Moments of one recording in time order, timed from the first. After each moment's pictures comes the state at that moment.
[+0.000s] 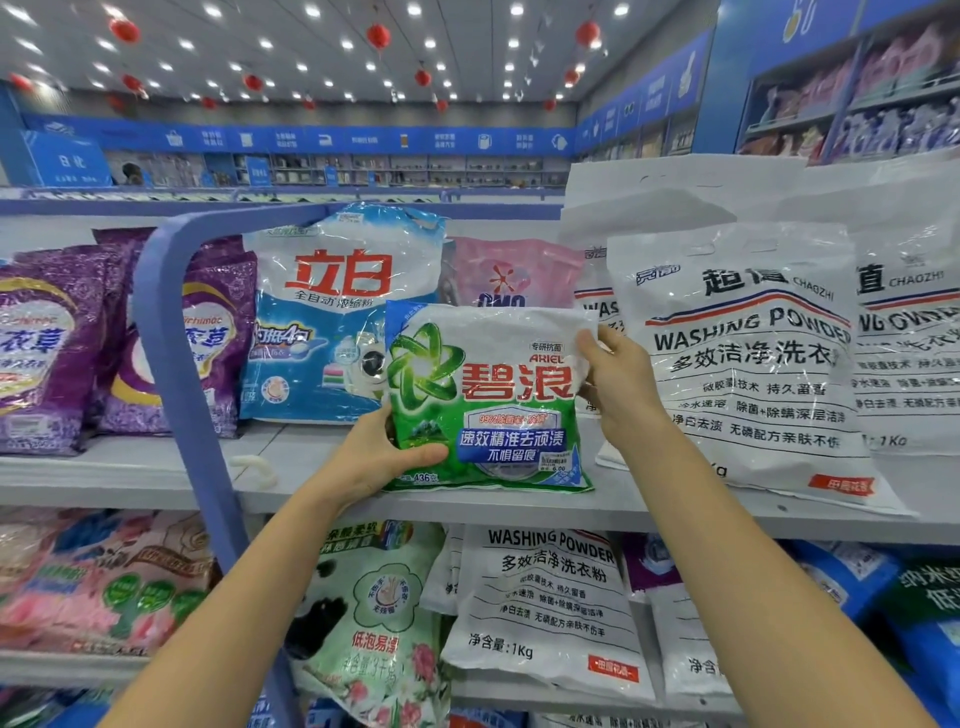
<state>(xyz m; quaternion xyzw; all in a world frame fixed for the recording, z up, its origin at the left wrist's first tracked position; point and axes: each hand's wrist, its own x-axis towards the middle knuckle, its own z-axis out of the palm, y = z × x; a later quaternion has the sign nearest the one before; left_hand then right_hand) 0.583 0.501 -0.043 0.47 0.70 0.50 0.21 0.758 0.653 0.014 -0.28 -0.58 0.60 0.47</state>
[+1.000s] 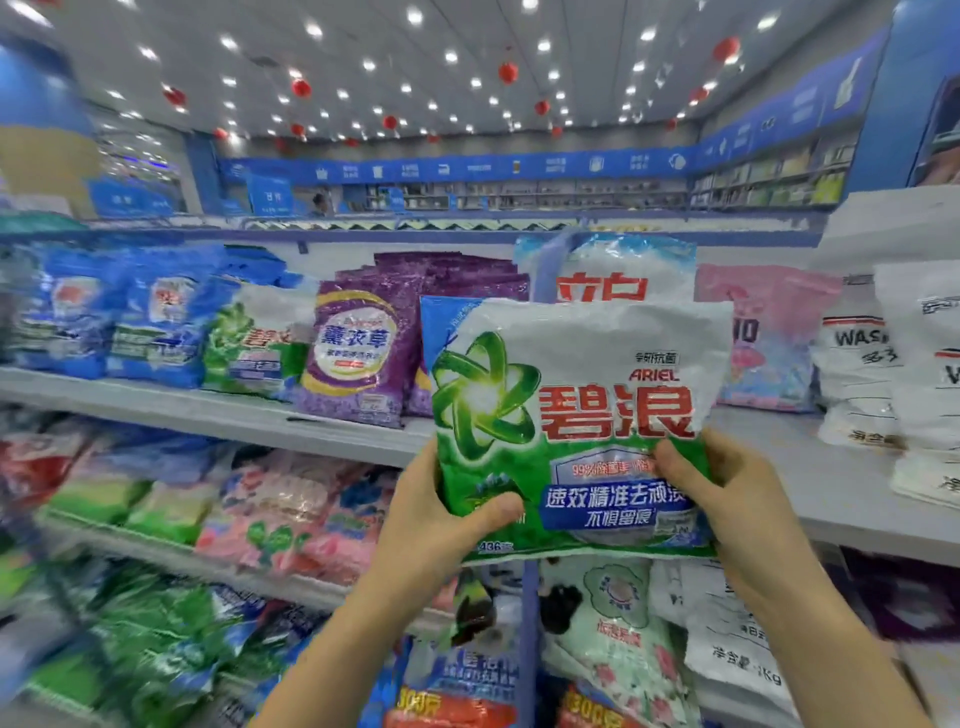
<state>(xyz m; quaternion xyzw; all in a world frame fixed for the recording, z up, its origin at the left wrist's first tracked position) 0.552 0.248 -0.018 0.40 0.62 0.67 0.11 0.693 0.415 -0.005 -0.12 -0.66 0.63 0.38</state>
